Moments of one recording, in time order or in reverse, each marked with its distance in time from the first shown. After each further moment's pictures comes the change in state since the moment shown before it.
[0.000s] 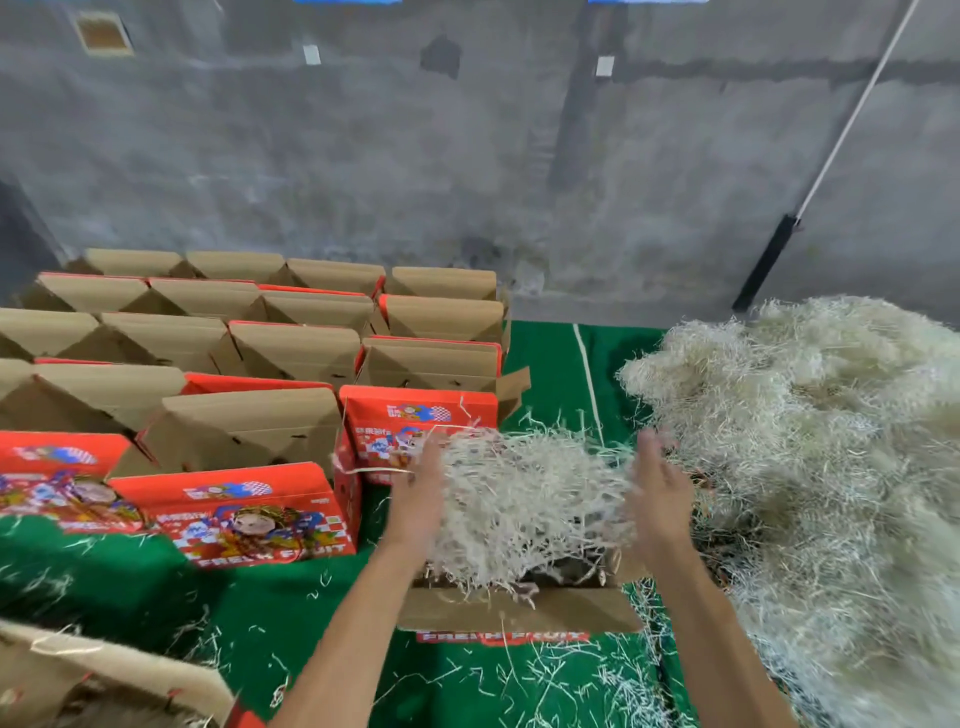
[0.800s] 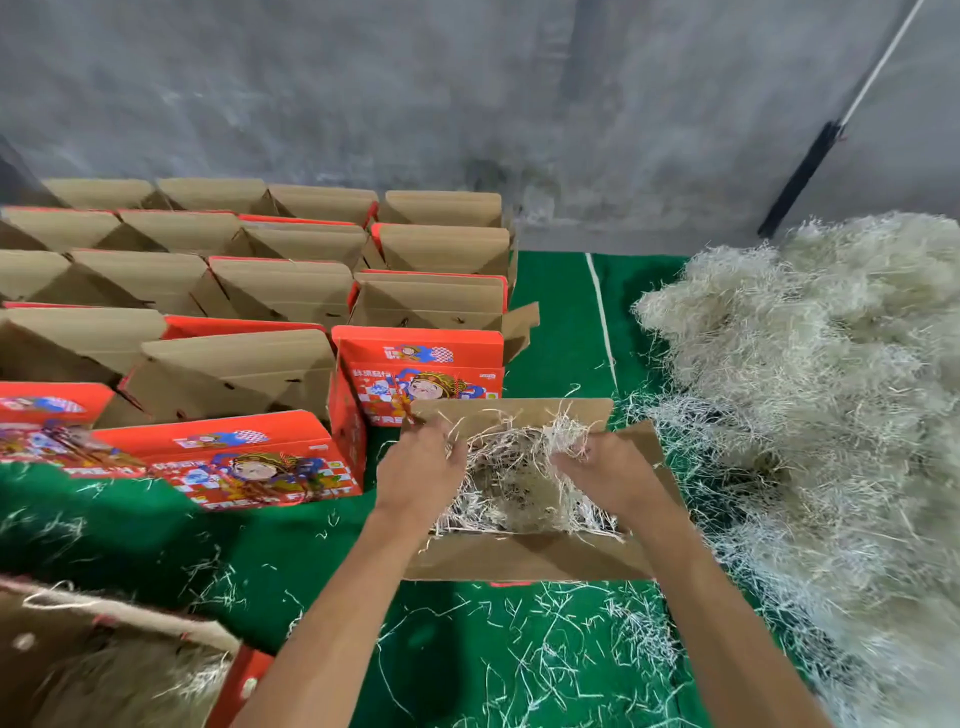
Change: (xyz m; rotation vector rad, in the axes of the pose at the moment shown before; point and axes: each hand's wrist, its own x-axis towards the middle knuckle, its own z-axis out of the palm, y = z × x) left_hand 0.025 -0.033 -0.009 1.223 0.137 0.556; right_hand 0.022 0.050 0.024 -0.988 -0.539 -0.200
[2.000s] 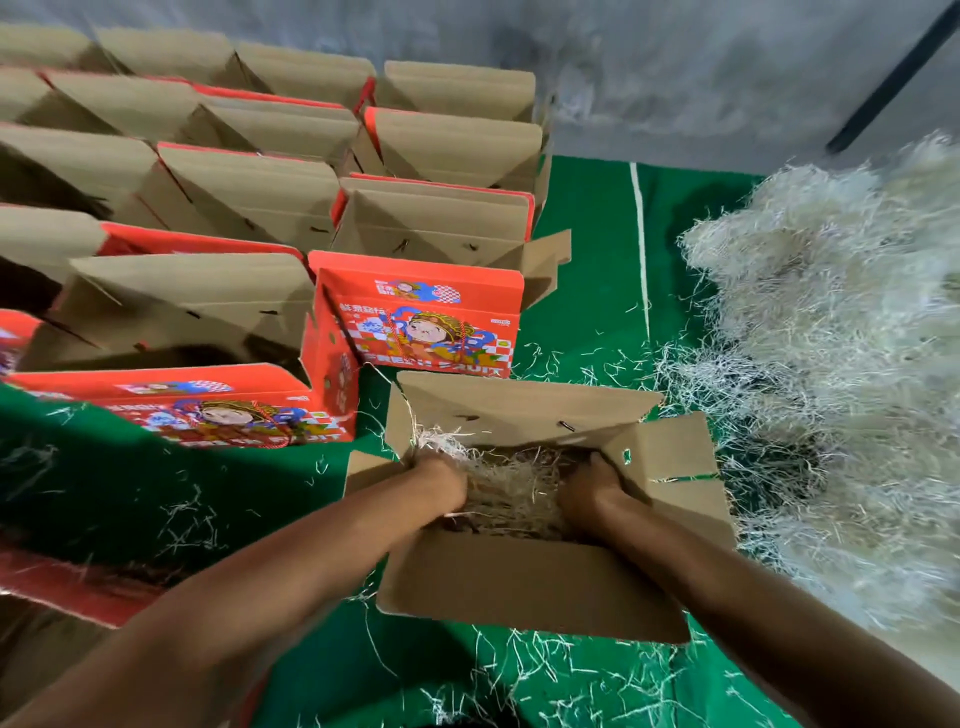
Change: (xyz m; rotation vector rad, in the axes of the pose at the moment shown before) left_hand 0.022 -0.017 0.114 0.903 -1.118 0.314; right_hand 0.065 0.036 0.108 -1.245 -0.750 -0.227
